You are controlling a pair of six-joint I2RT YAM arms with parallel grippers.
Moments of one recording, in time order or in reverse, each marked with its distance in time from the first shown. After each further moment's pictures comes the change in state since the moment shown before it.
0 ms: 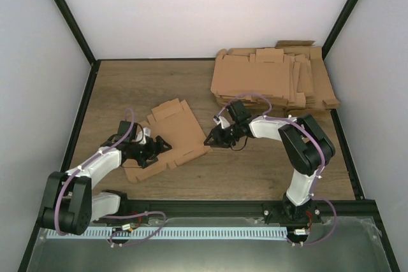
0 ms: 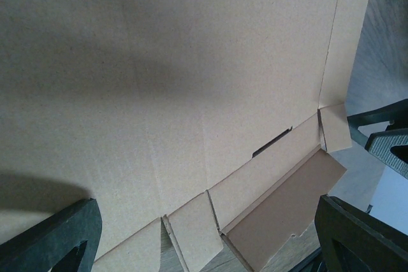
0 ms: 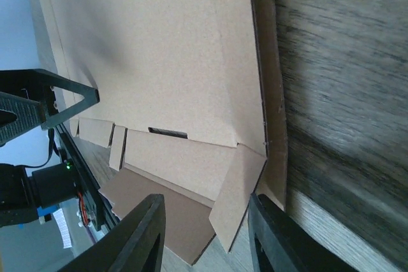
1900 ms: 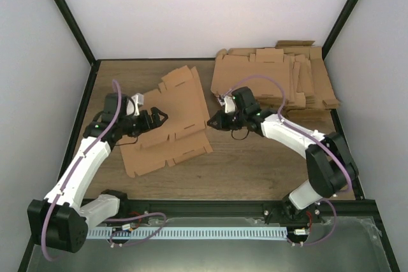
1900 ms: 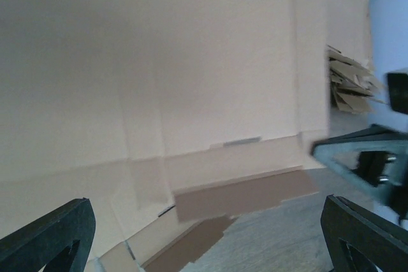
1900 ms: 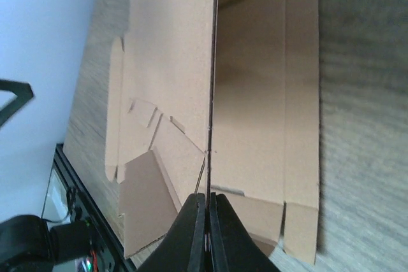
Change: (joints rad) left arm -0.013 -0.144 0.407 -0.252 -0.132 0.145; right arm 0.008 -0.244 0.042 -0.006 0.192 0.055
